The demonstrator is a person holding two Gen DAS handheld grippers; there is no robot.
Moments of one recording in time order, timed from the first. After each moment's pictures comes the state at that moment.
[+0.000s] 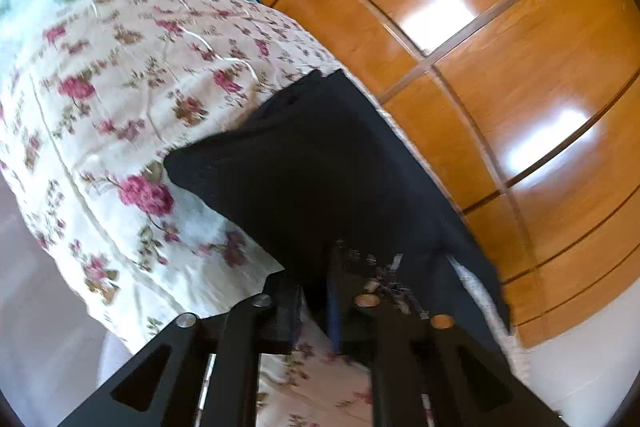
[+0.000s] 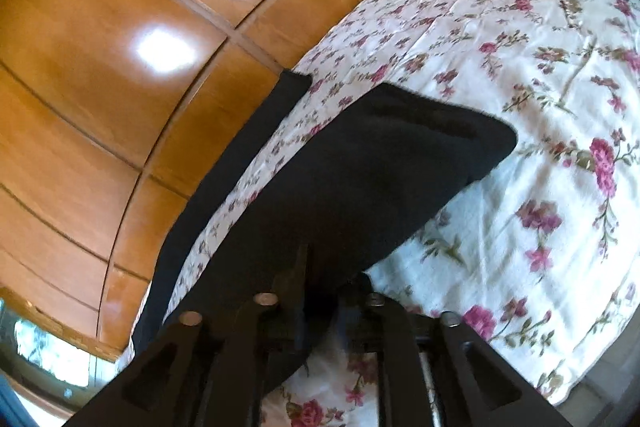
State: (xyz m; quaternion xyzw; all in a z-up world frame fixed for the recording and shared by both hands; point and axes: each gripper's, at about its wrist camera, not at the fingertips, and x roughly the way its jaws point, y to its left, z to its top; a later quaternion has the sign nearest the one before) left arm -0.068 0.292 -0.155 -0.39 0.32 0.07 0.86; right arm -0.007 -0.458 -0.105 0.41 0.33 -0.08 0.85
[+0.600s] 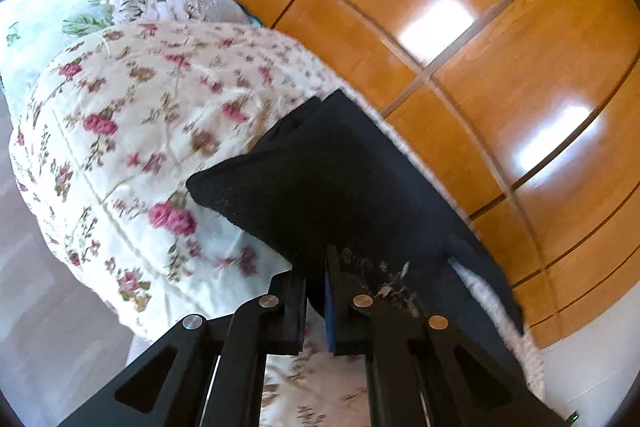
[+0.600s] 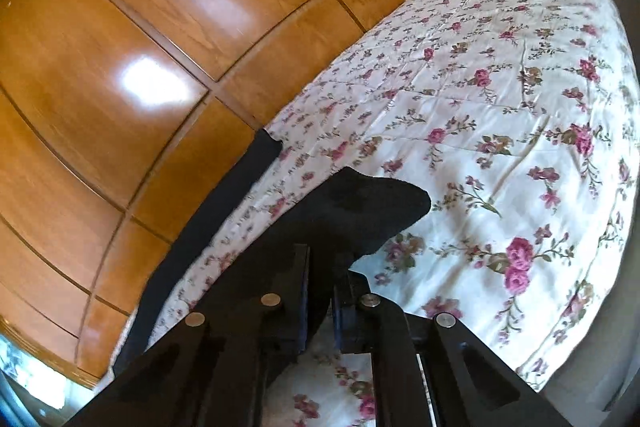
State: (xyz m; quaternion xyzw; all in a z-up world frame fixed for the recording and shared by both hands) left arm -0.086 0.295 -0.143 -0.37 0.32 0.09 0.87; right arm -0.023 -0.486 -0.083 0.37 0.29 -0.15 0.87
